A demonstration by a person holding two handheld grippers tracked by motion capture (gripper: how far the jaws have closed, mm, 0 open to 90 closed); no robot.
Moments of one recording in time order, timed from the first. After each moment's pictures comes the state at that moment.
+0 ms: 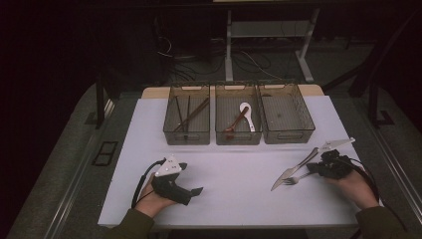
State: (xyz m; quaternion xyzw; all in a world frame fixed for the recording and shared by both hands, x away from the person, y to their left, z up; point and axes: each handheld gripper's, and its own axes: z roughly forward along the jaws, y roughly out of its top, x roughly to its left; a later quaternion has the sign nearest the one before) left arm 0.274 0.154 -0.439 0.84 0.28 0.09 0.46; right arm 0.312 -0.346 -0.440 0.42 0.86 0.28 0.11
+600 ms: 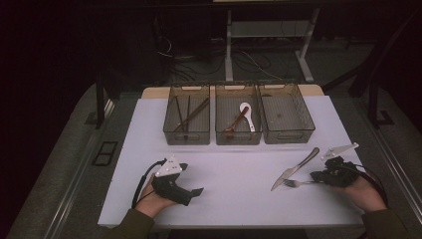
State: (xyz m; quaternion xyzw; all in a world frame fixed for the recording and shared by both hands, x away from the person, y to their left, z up) left arm 0.273 0.153 -0.439 0.84 0.27 0.09 0.46; right arm 0.290 -0.350 -0.434 0.40 0.88 0.25 0.08
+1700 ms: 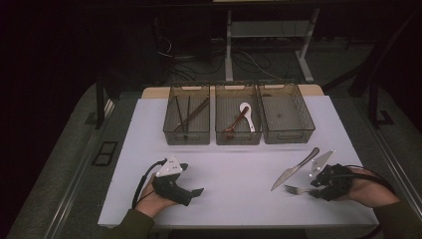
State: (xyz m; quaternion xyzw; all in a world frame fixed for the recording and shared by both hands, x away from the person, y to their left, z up) left arm 0.273 0.153 -0.439 0.84 0.27 0.09 0.46; right arm 0.278 -0.315 -0.412 0.19 0.97 0.12 0.04
